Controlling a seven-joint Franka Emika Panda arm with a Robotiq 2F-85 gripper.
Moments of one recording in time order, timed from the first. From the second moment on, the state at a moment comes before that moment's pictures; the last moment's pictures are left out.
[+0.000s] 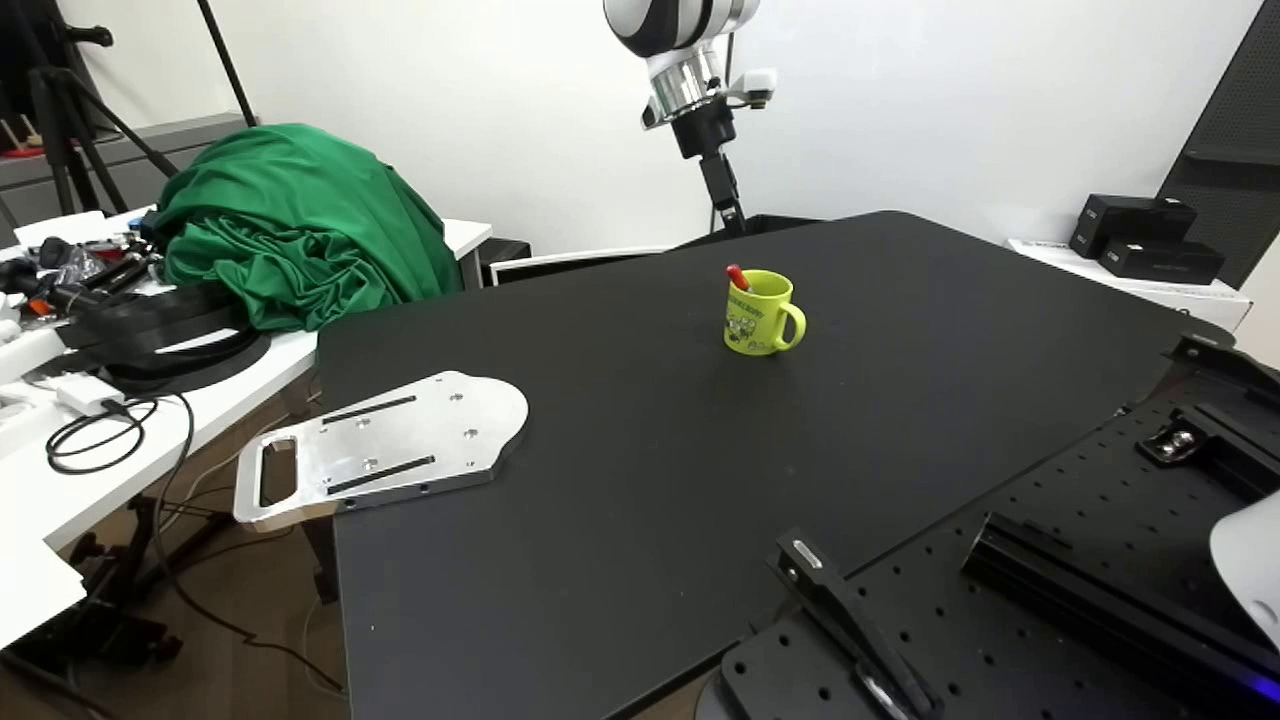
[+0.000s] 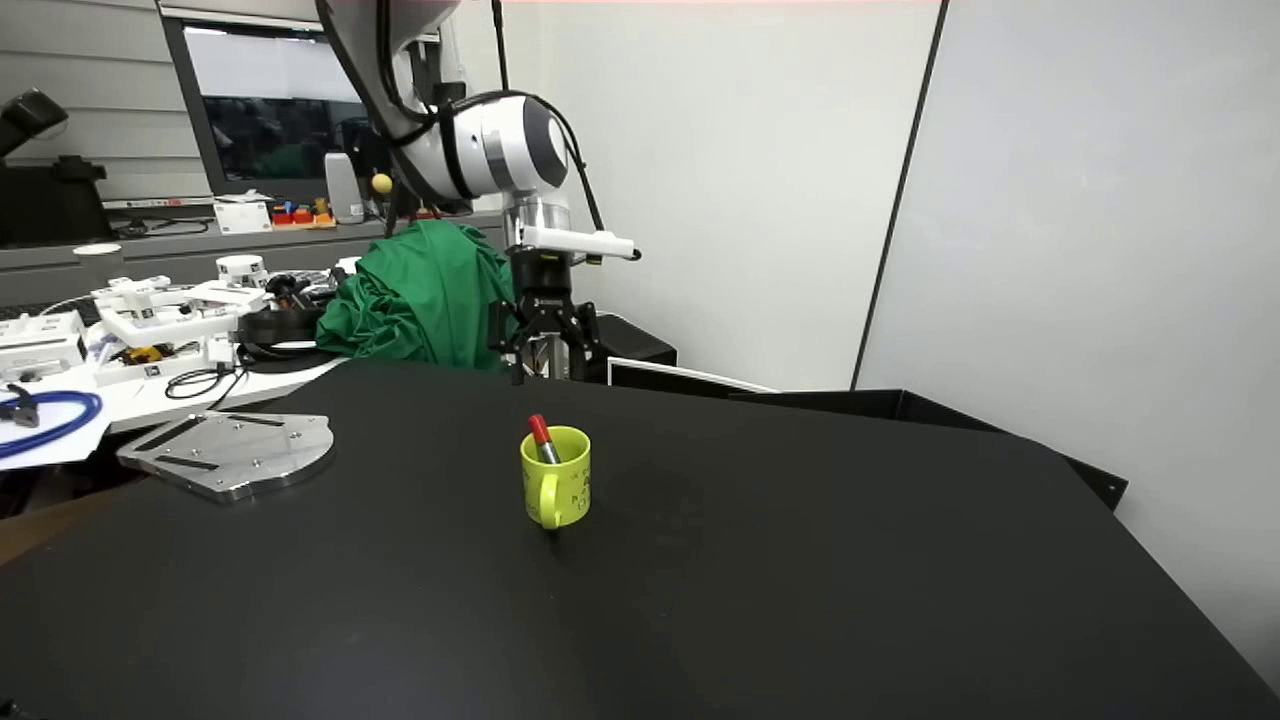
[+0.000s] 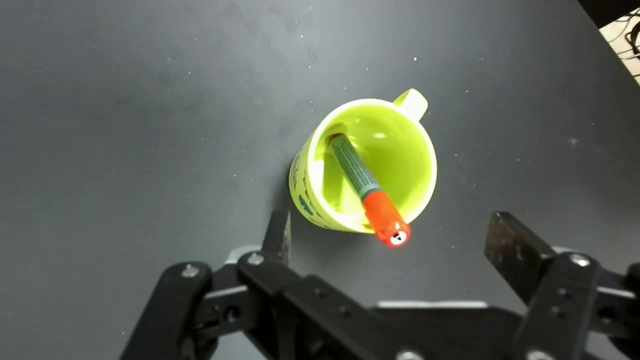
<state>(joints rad) -0.01 0.92 0.02 -1.37 -0.24 1.83 -0.80</state>
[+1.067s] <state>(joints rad) 0.13 1.03 0.02 -1.27 -0.42 1.69 -0.69</state>
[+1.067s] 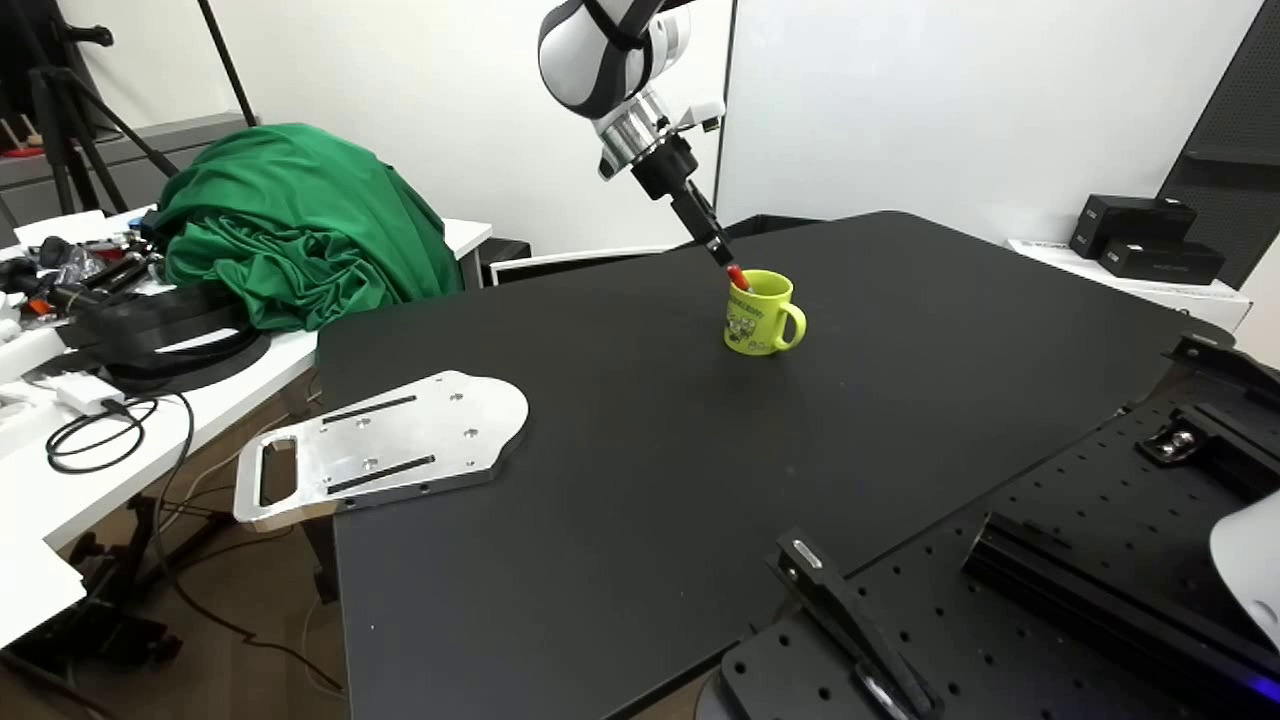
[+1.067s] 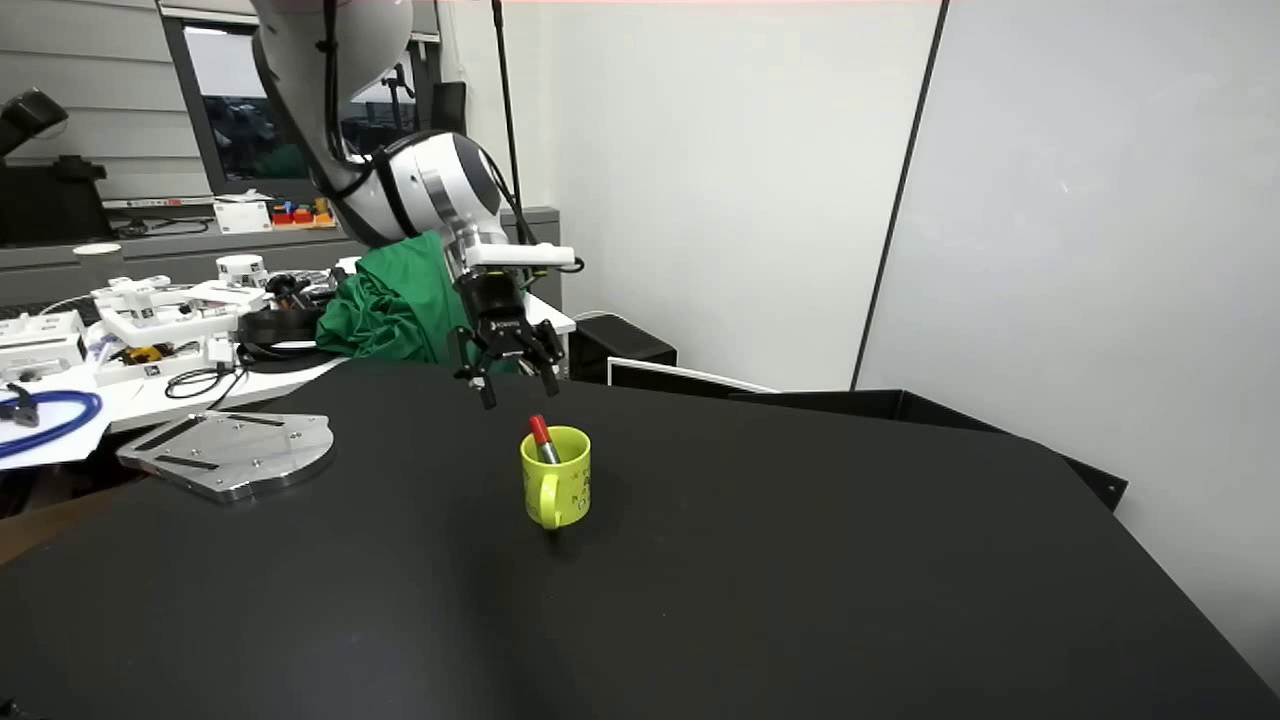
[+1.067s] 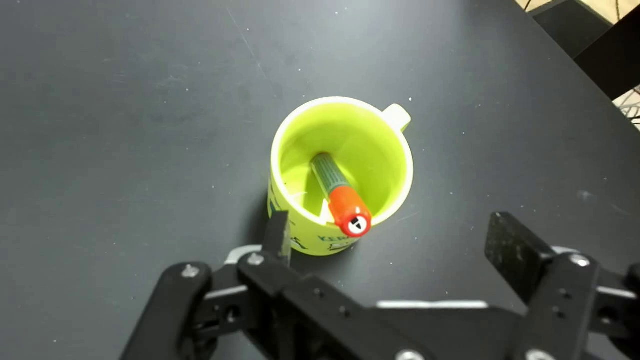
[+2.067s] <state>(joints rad) 0.13 1.07 0.01 -1.27 -0.45 1.70 -0.66</state>
